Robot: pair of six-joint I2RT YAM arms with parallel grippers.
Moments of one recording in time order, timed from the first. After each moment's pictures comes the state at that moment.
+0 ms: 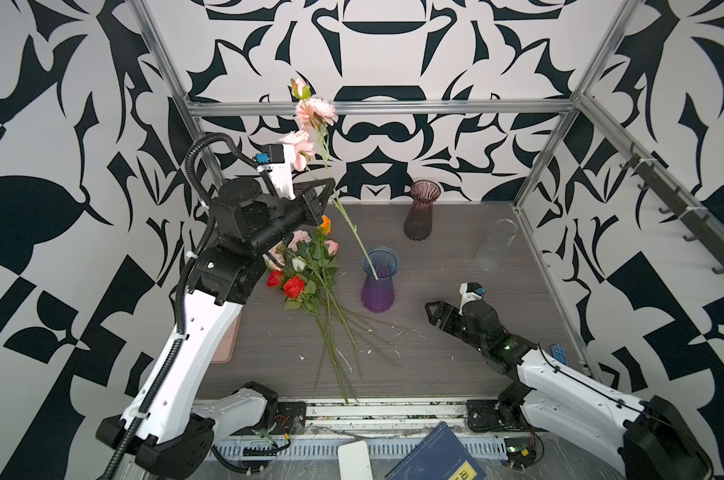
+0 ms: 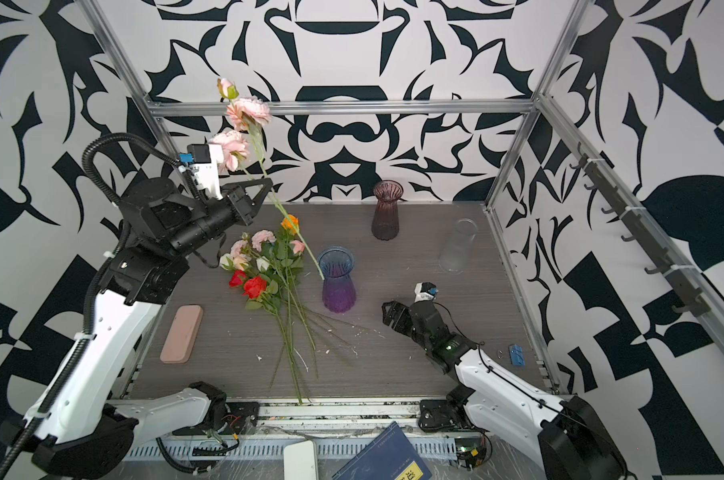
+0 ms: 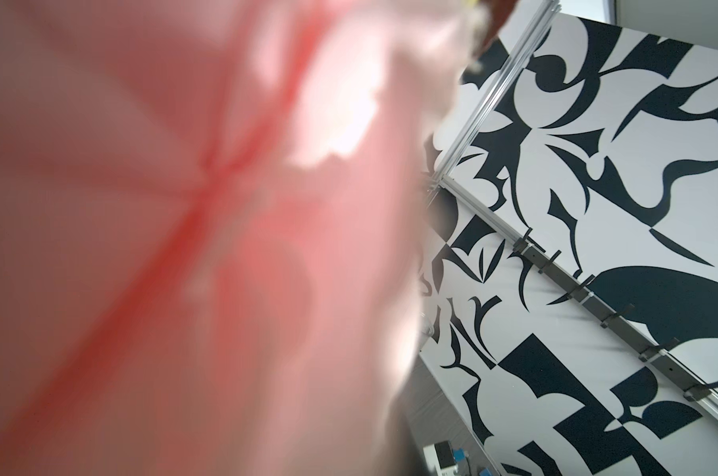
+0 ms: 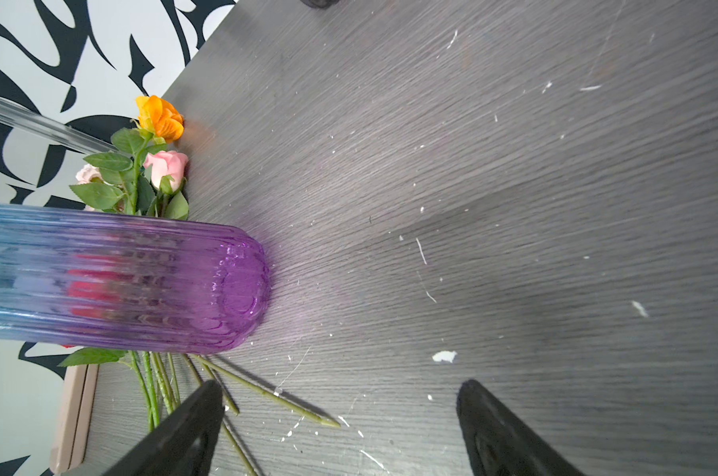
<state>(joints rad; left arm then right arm) -0.46 1.19 1.57 -0.36 0.29 -0.47 0.58 0.89 0.30 -0.02 0.07 0.92</state>
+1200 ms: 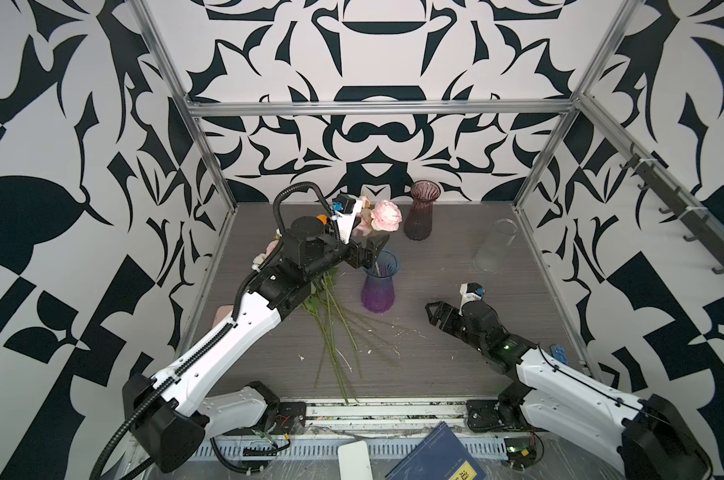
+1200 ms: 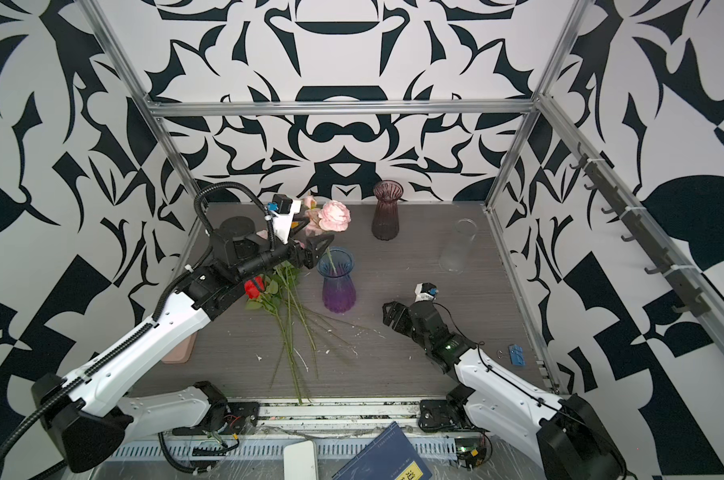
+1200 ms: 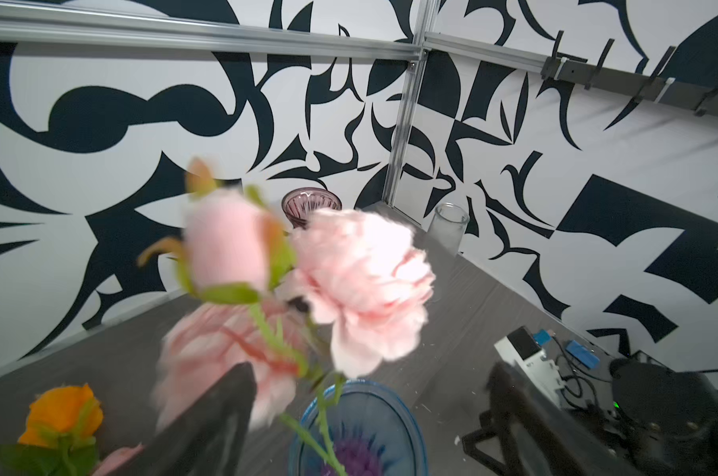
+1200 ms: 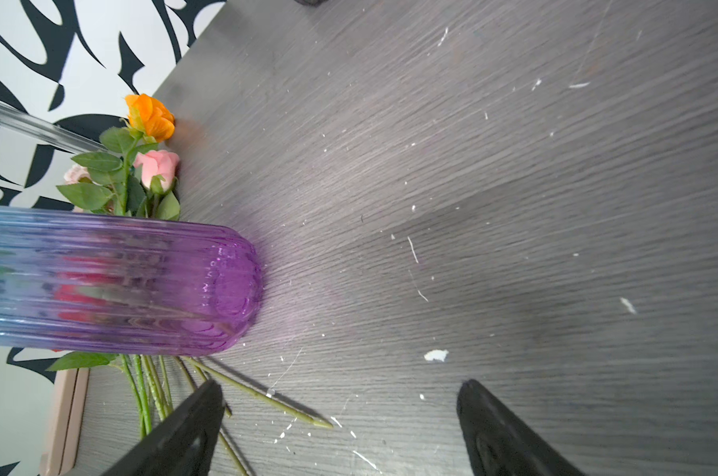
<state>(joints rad) -0.66 1.17 1.18 -0.16 0.21 -0.13 0.58 0.91 0.30 -0.03 0.07 0.92</state>
